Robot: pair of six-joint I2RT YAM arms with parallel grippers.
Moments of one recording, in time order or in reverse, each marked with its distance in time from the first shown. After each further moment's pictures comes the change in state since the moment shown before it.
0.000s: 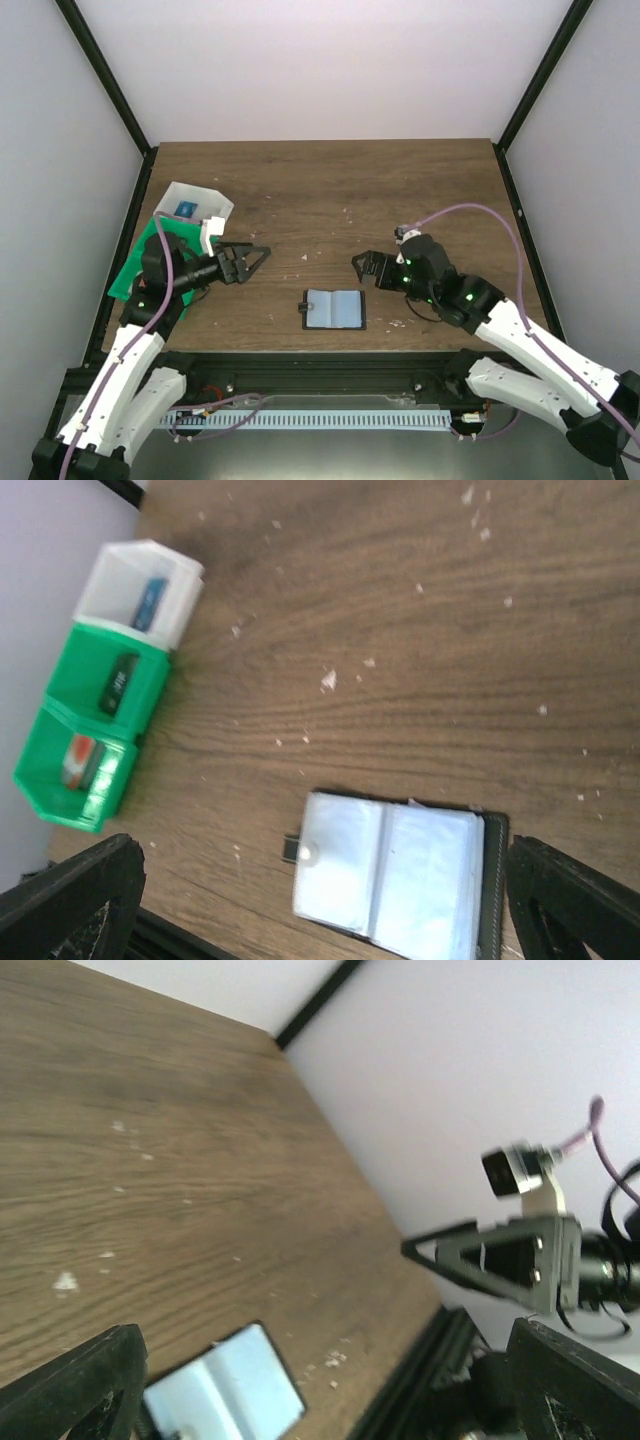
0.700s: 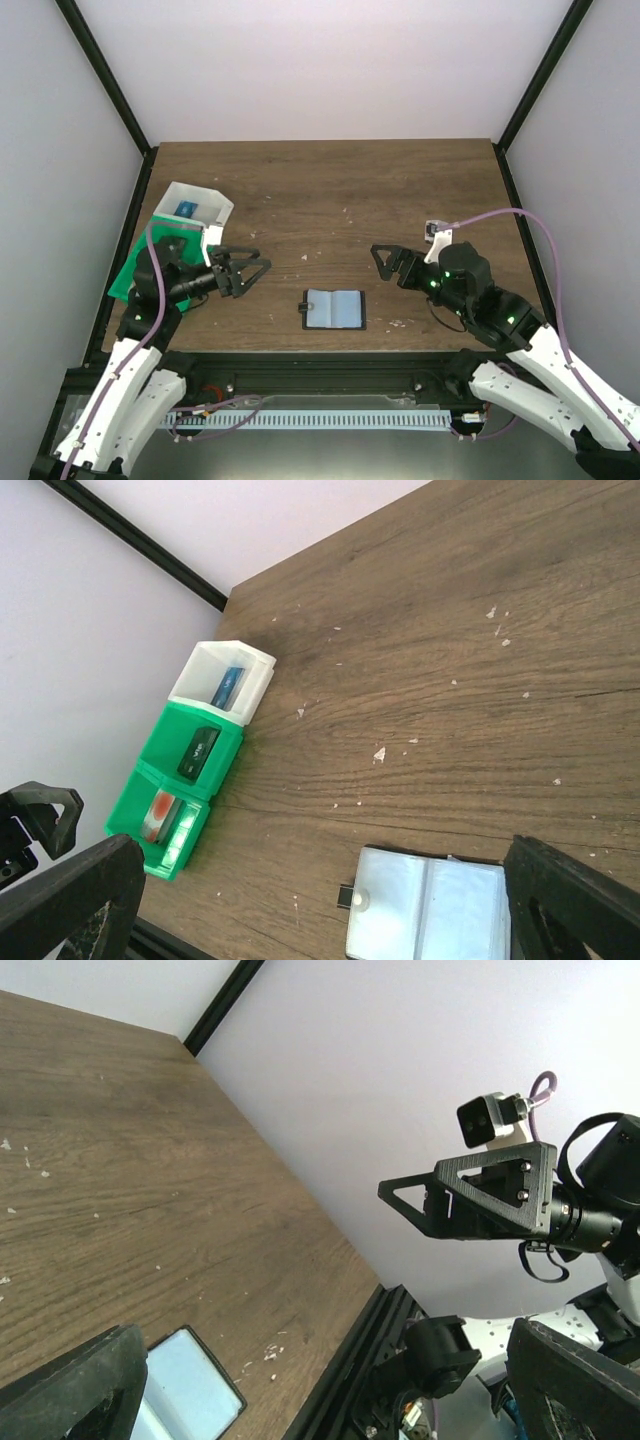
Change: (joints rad) left arm -0.041 -0.105 -0.046 0.103 0.156 -0.055; right arm 0.000 -0.219 0.074 -0.053 0.078 0.002
